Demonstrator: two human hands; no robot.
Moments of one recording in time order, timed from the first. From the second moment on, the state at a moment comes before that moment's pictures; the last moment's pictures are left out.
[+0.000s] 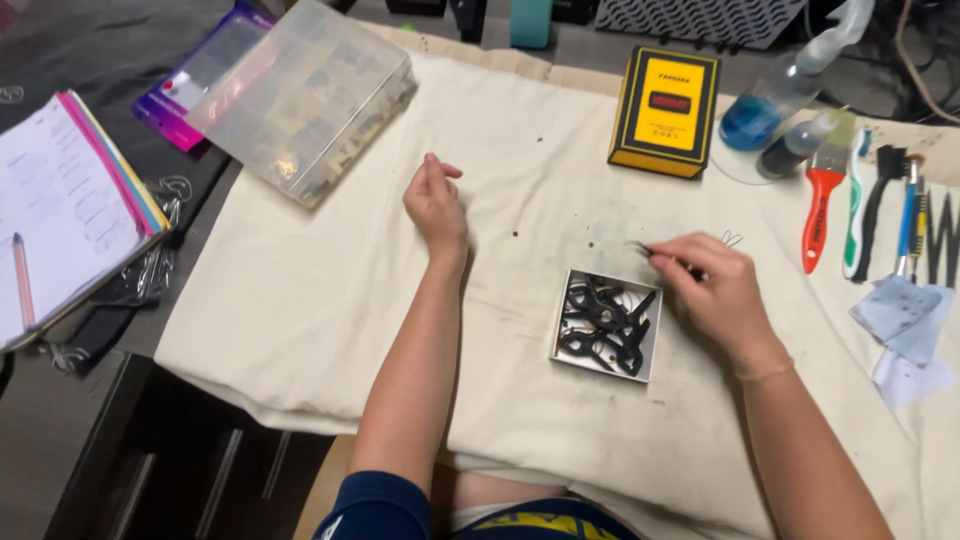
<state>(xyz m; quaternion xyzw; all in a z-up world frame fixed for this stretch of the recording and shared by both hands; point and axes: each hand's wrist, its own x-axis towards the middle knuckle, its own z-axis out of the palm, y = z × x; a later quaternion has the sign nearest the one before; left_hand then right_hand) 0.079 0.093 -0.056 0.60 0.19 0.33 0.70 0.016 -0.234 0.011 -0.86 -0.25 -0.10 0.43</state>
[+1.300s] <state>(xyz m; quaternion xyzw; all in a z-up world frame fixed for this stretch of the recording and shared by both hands) 0.069 0.081 -0.025 0.60 0.21 0.29 0.72 0.039 -0.225 0.036 -0.80 -0.33 0.17 0.47</state>
